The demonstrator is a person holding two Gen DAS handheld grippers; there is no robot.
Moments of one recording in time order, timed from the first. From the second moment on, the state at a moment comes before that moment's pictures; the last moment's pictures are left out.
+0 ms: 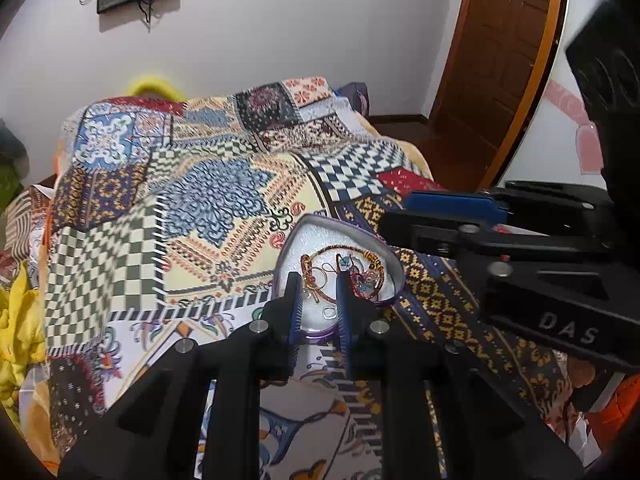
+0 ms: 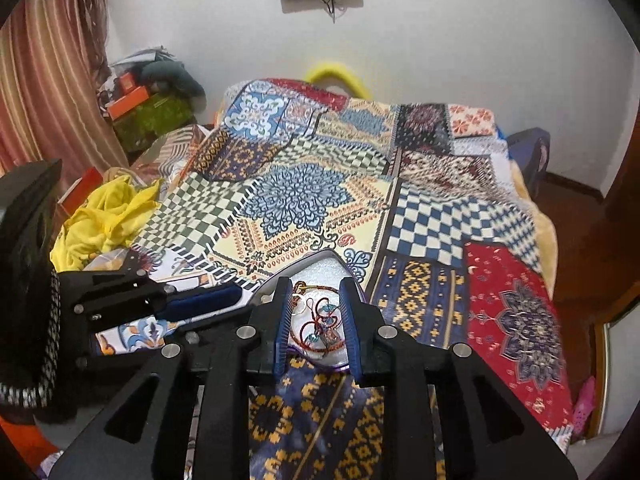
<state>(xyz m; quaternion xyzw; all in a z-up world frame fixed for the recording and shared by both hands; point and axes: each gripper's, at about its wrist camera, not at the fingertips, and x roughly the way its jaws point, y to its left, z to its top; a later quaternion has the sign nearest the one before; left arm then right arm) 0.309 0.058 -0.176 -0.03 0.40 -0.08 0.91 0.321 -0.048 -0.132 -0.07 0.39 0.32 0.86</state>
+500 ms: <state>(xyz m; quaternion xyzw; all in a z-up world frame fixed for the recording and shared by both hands) 0.210 0.062 -0.048 -0.04 0.26 -0.06 0.96 0.223 -0.090 -0.033 -0.03 0.25 0.31 0.92</state>
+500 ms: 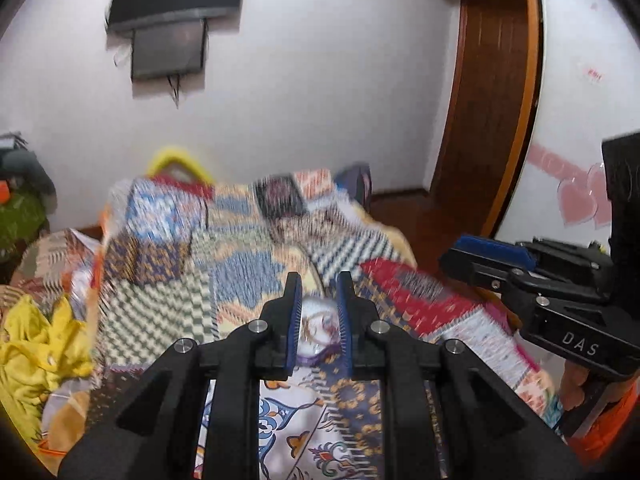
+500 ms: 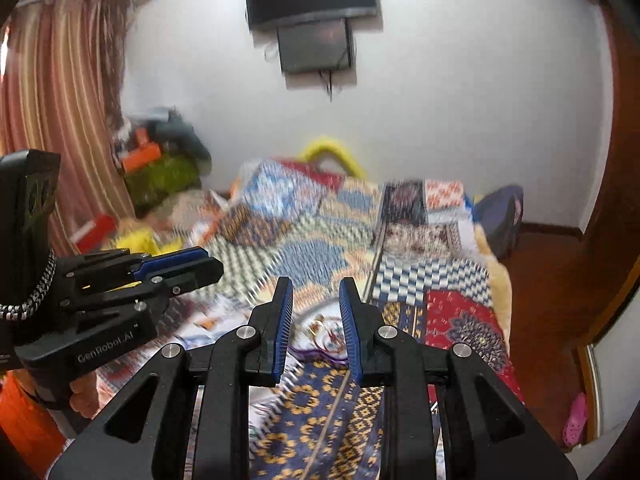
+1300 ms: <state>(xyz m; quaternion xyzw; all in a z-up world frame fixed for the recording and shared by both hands) 0.017 0.045 0.034 -0.04 0.05 0.01 1.00 0.052 -0.127 0.038 -0.01 0.03 0.21 0.98</state>
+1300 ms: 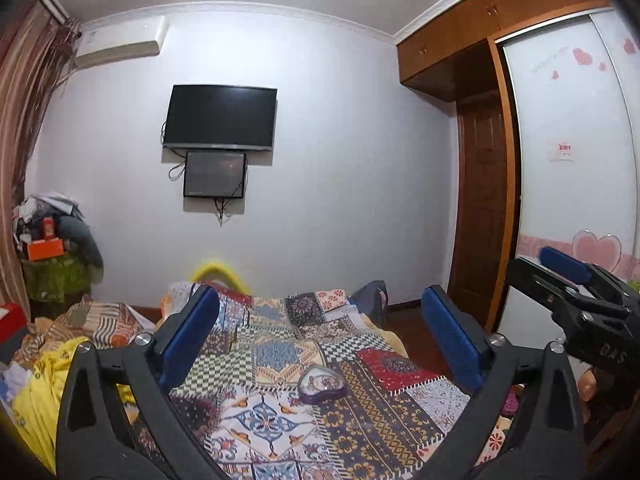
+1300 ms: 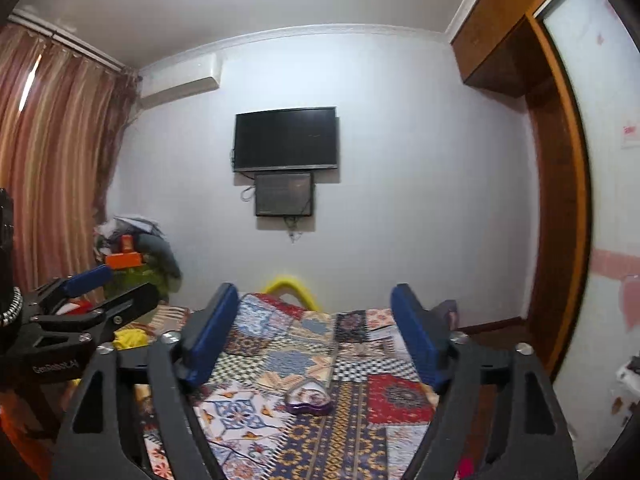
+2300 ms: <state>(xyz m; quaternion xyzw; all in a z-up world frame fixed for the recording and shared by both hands) 0.011 0.053 0.014 -0.06 0.08 0.03 0.99 0.051 -0.139 0.024 -0.01 0.08 0.21 0.97</state>
